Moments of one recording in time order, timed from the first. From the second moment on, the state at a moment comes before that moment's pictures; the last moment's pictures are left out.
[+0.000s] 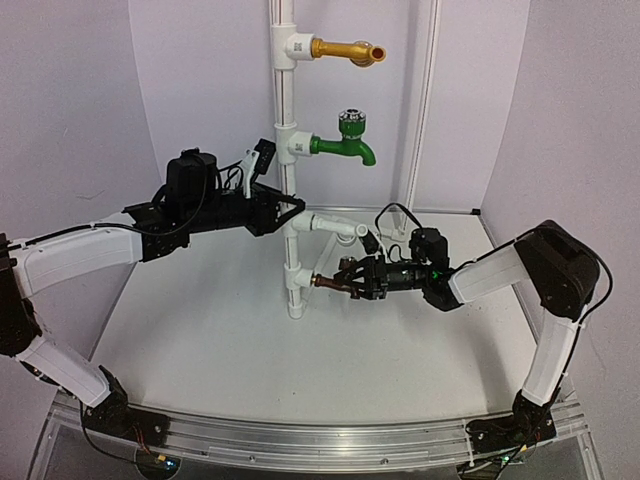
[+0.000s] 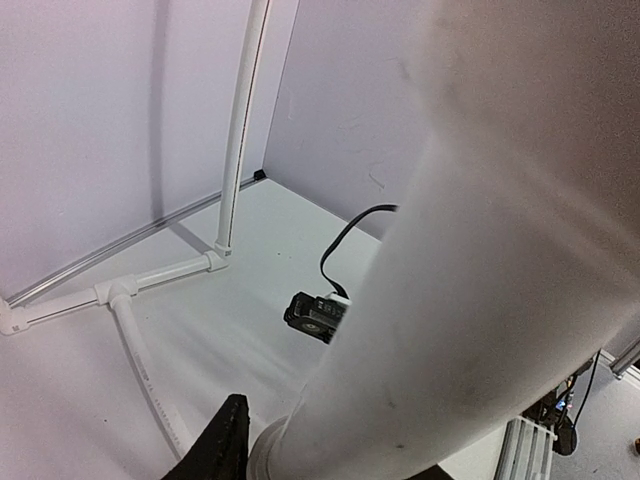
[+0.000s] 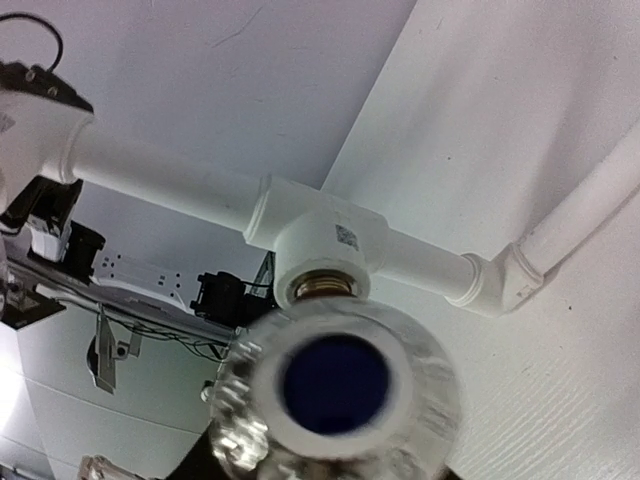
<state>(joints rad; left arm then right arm) -0.76 1.42 1.17 0.09 0.34 -0.19 0.58 1.89 0.88 0.80 -0.96 0.90</state>
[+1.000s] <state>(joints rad) -0.76 1.42 1.17 0.09 0.34 -0.19 0.46 1.38 0.69 0.42 -0.66 -0.37</state>
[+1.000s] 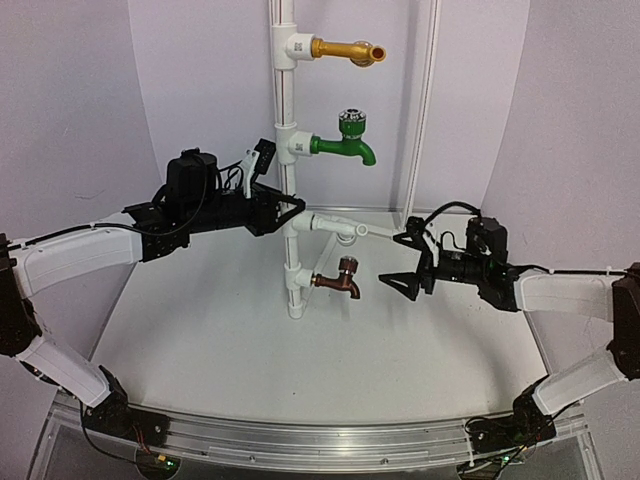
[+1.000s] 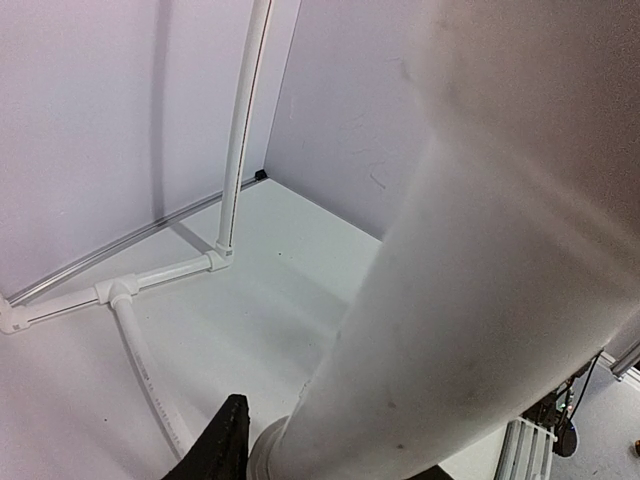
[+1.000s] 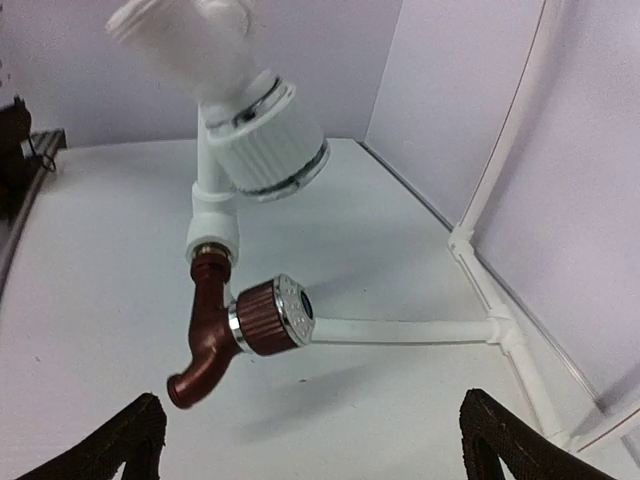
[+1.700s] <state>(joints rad) -0.76 1.42 1.17 0.09 0.34 -0.19 0.67 1.57 0.33 1.17 -0.31 -1.21</state>
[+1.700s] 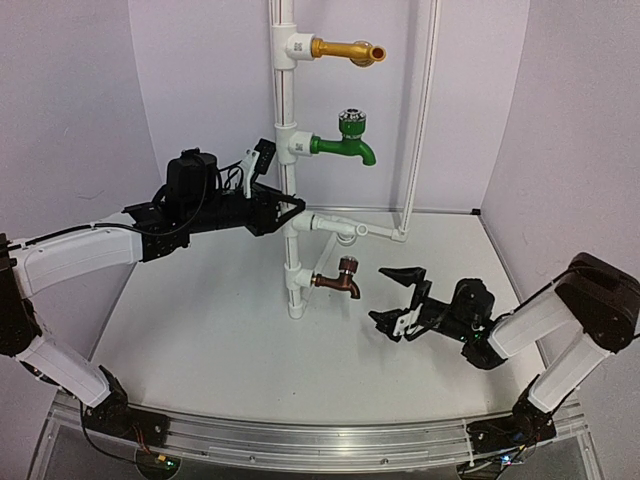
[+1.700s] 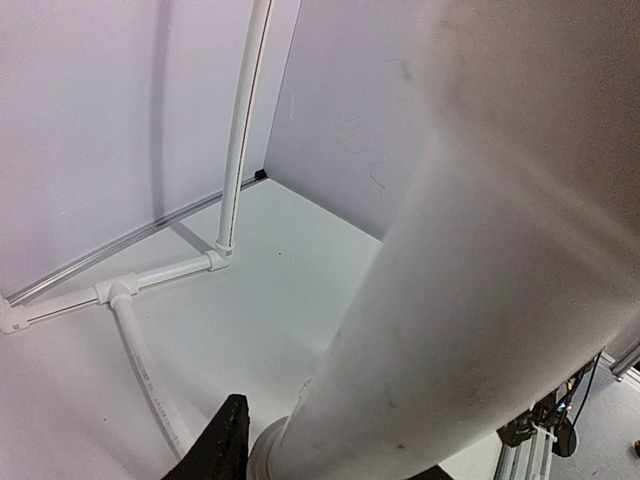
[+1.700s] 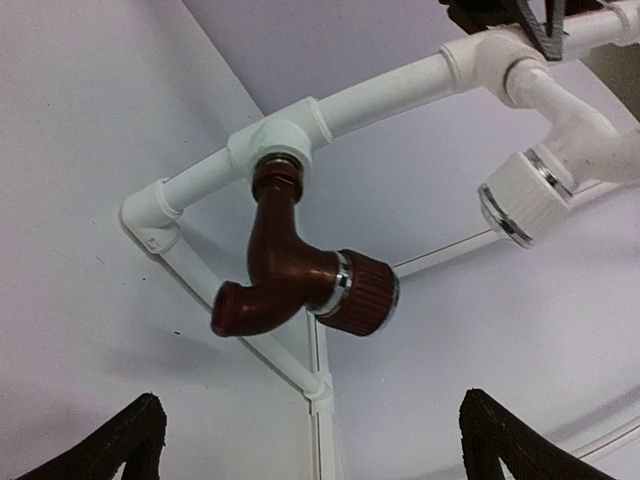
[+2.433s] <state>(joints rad) -0.76 1.42 1.17 0.09 0.34 -0.19 0.79 1.77 0.32 1.24 -0.14 -1.42</state>
